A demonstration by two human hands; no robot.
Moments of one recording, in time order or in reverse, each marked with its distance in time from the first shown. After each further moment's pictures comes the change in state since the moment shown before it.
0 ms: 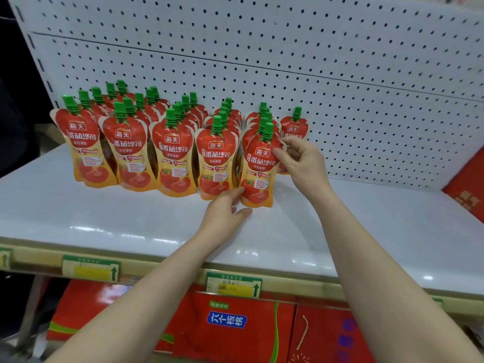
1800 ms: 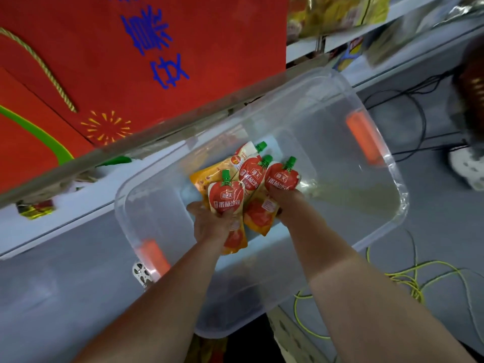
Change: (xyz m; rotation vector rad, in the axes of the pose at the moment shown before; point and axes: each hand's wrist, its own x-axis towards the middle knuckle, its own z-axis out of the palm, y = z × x) left_hand -0.376 -0.242 0.567 0.338 -0.434 -1.059; right_hand -0.628 0.529 -0.156 0.403 0.503 1.824
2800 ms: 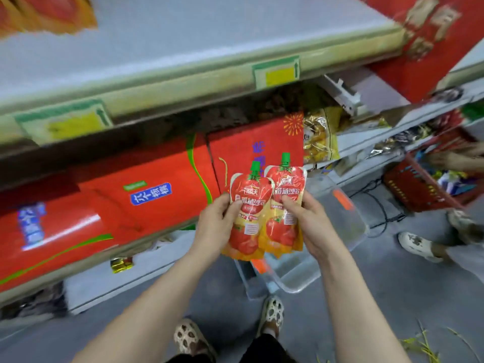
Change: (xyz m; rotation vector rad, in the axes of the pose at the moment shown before) left_hand -0.177 -0.008 -0.371 -0.197 -0.087 1.022; right_hand -0.433 0.003 0.080 0.163 -0.341 -0.841
